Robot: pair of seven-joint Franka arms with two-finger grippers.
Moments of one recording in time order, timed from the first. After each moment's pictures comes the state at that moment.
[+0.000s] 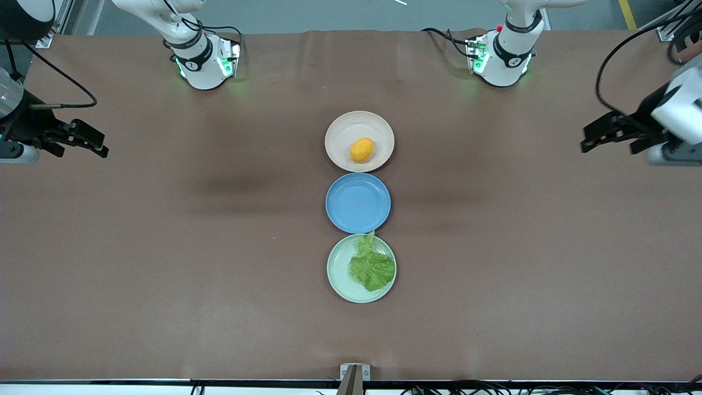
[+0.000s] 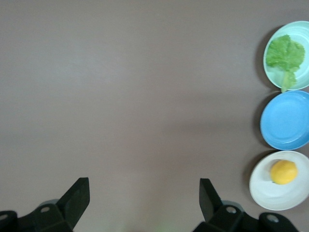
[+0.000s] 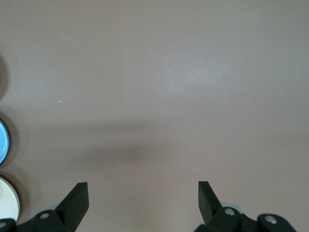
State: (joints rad) left arm -0.03 0.09 -0.09 -1.49 -0.06 1.53 -0.10; right arm -0.01 -0.08 -0.02 -1.79 0.03 1.71 0.01
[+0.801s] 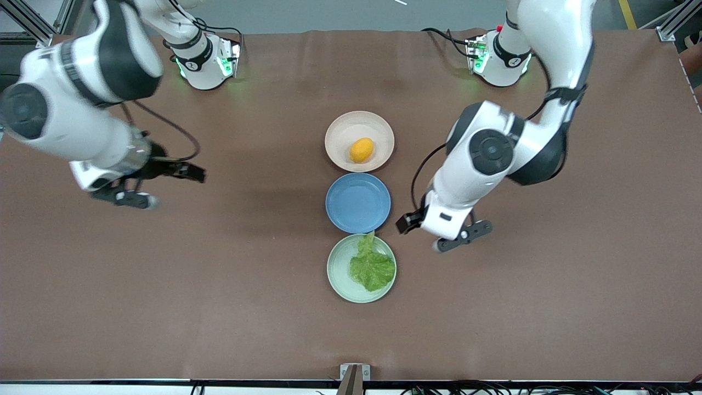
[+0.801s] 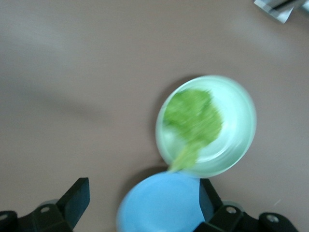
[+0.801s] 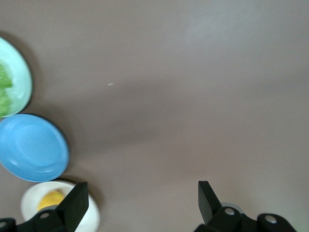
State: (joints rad) left arm -0.44 0.59 -0.11 -1.43 -0.06 2.20 -0.99; right arm 0.32 0.13 0.00 -1.73 0.14 1.75 0.58
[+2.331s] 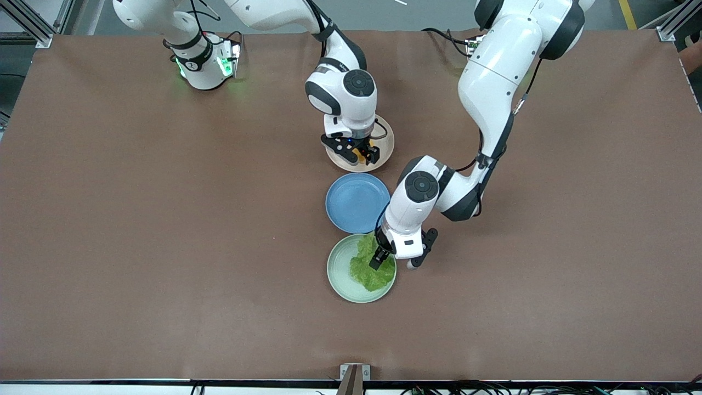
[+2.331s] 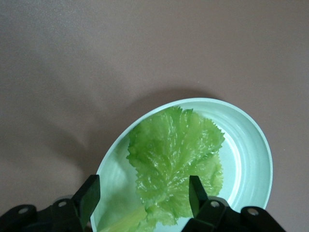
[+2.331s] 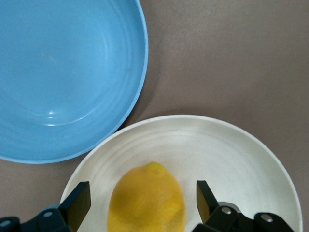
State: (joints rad) left arm -0.53 0.89 -0.08 -1.39 0.04 2.58 -1.58; right arm 0.99 0.59 0.00 -1.80 -0.03 2.39 1.68
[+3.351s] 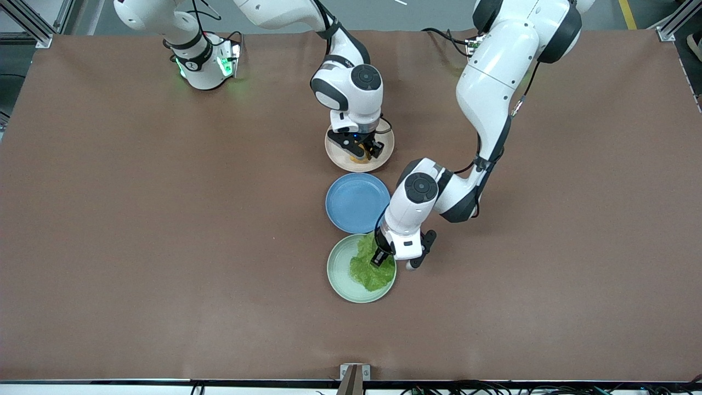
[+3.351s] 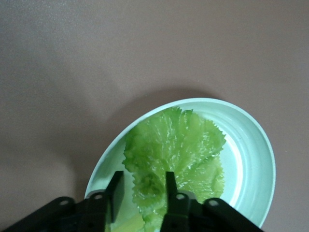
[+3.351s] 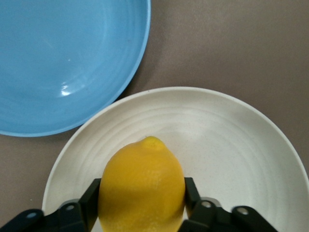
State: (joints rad) left arm -0.53 0.92 -0.08 -1.38 0.04 2.62 -1.58; right arm 1.03 0.61 -0.01 -1.80 -0.06 2.41 1.70
